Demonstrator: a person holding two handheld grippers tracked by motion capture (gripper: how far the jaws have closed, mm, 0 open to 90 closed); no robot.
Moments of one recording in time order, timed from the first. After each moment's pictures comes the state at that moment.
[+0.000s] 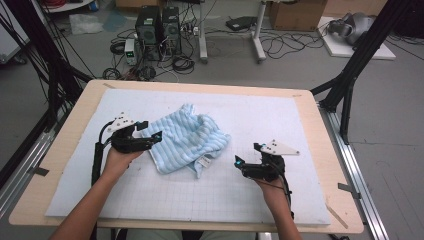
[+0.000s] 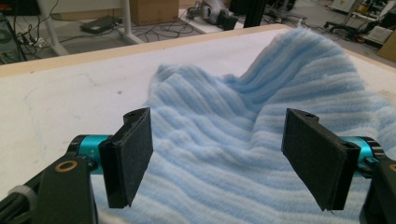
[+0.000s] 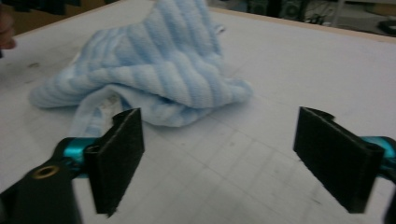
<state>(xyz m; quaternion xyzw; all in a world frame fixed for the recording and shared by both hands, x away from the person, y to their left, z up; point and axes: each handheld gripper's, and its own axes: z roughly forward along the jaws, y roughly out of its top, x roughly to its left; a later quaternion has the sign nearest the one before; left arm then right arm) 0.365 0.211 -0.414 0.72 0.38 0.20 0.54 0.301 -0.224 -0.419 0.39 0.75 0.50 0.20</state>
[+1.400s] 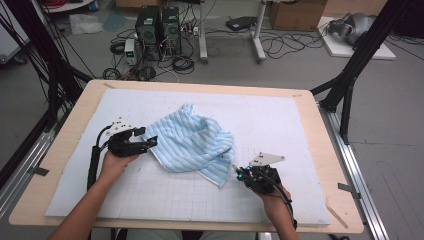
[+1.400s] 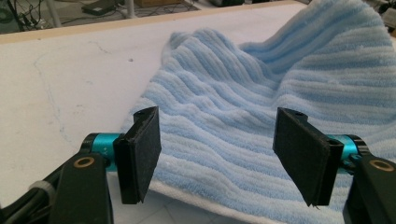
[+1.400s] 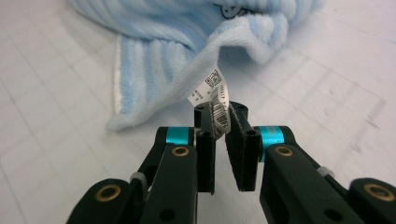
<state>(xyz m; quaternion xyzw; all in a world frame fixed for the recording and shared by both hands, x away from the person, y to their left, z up) 0.365 0.219 -0.434 0.74 0.39 0.19 0.51 0.272 -0.219 -0.427 0.37 0.84 0.38 0.15</state>
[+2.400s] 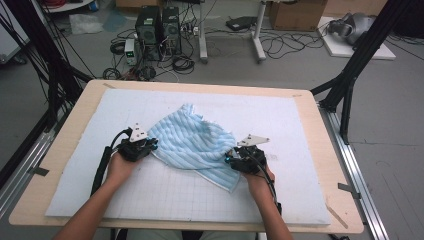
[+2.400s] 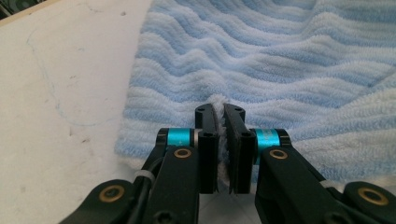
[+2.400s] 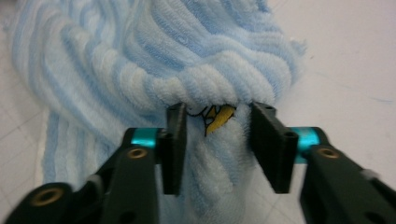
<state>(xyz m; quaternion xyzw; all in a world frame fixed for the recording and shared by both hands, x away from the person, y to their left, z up) 0.367 0.199 -0.447 0.81 0.37 0.24 0.39 0.332 -0.185 -0.433 0.39 0.82 0.38 0.17</state>
